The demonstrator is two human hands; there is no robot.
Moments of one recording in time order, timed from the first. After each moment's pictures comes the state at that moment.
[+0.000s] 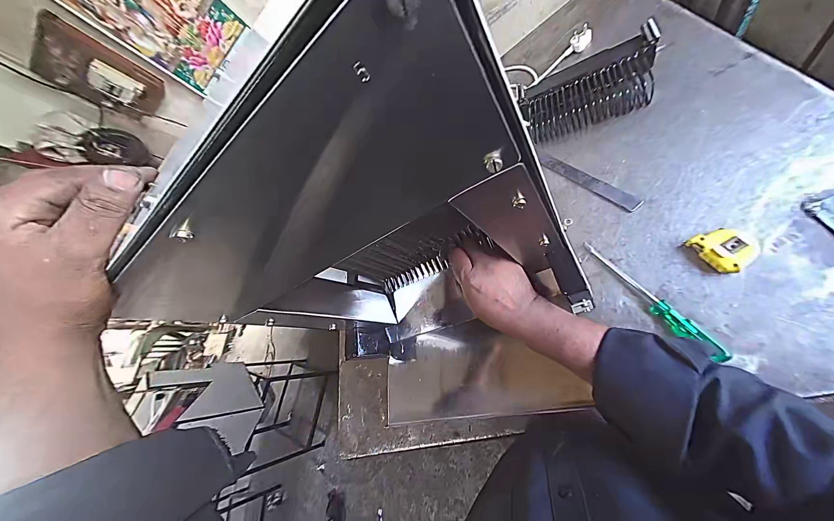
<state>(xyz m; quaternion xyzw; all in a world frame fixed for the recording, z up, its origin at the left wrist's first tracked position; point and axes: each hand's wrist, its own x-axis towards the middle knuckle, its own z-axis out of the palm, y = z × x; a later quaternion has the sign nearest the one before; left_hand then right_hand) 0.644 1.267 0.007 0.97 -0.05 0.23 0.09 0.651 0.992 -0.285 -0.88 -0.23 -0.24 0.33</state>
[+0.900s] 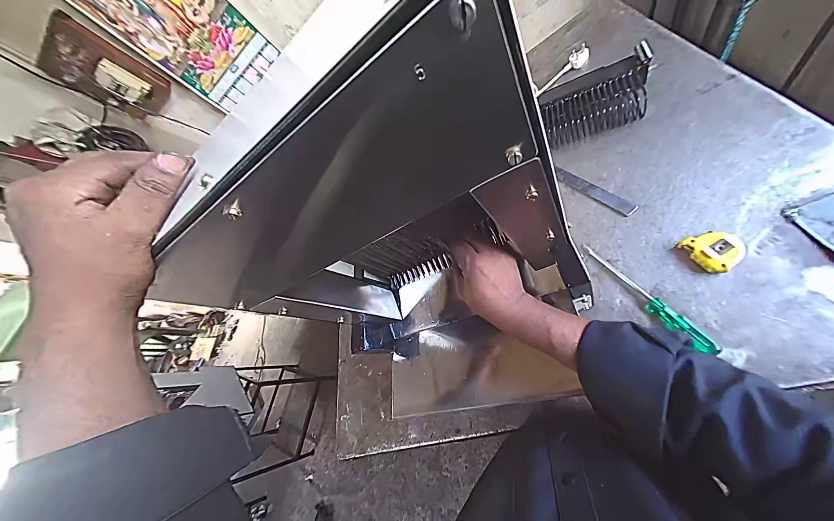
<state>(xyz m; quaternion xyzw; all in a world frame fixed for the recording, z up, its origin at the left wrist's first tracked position) 0.648 1.275 0.007 0.96 -0.07 0.25 0.06 0.651 1.007 -0.266 -0.90 -0.15 -0.11 0.40</state>
